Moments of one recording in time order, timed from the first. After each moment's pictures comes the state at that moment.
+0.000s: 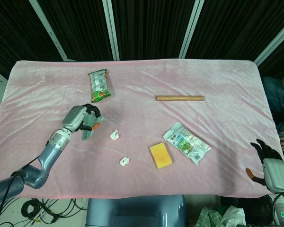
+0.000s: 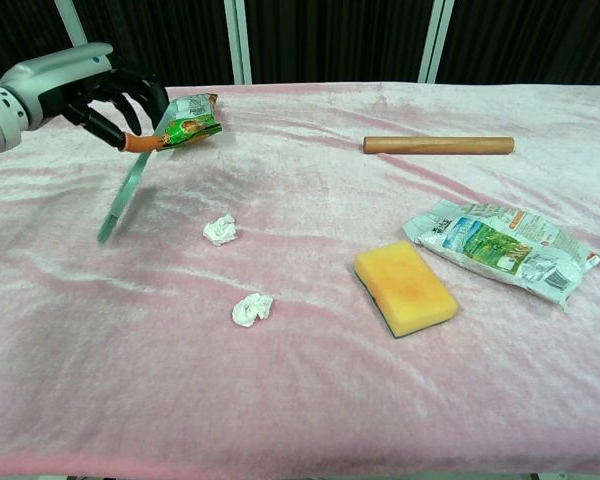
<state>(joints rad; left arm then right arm) -0.77 -1.55 -0.15 -1.12 1.40 0.98 -0.53 0.09 -1.05 0.04 -1.70 -1.39 1.35 -0.01</state>
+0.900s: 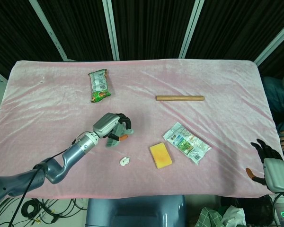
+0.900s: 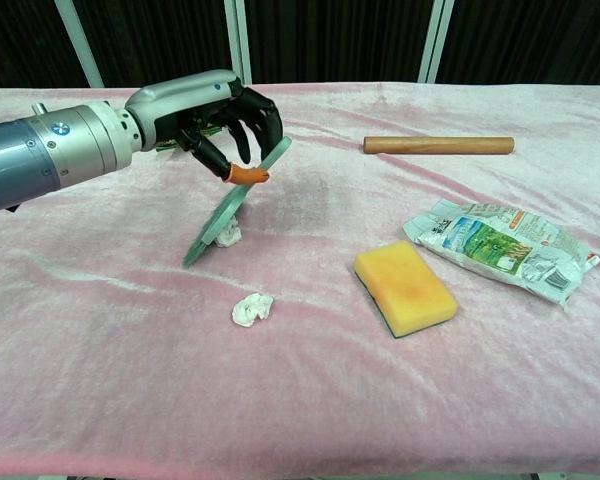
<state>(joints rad) -0.92 -1.67 -0.12 -1.08 1.55 0.94 -0.62 0.09 -1.04 0.04 -1.70 -1.39 1.34 0.00</state>
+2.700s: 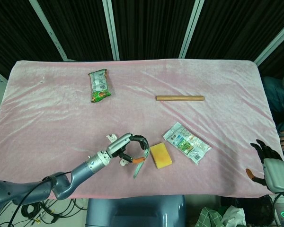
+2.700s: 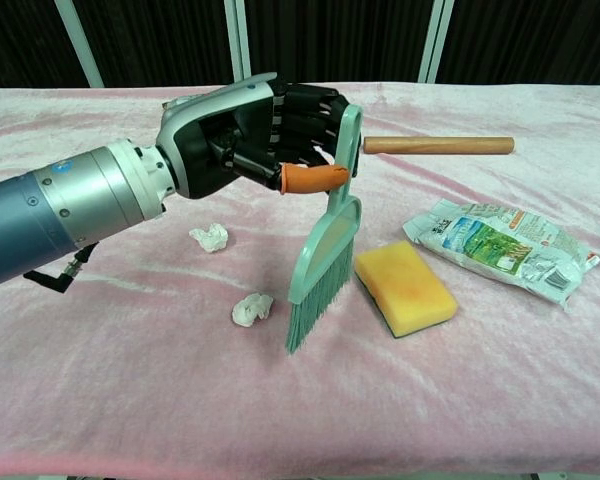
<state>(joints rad) -0.88 -1.74 -0.06 -1.23 1.68 1.13 -1.10 0.09 -1.03 0.04 -1.70 -1.38 1.33 0.01</state>
